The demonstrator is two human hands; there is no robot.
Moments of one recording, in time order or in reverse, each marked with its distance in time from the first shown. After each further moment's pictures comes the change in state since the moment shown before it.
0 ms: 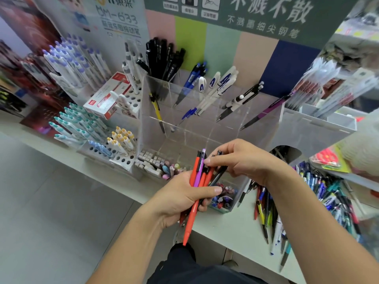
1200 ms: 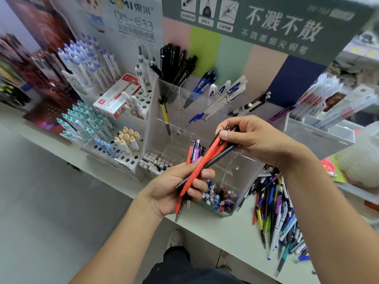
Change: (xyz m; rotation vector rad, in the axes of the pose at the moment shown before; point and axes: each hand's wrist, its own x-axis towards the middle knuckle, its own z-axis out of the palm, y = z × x) left_hand 0.005 0.012 -0.038 -0.690 -0.583 -0.053; right_hand 0.005 -0.033 -0.026 0.145 -0.024 -0.367
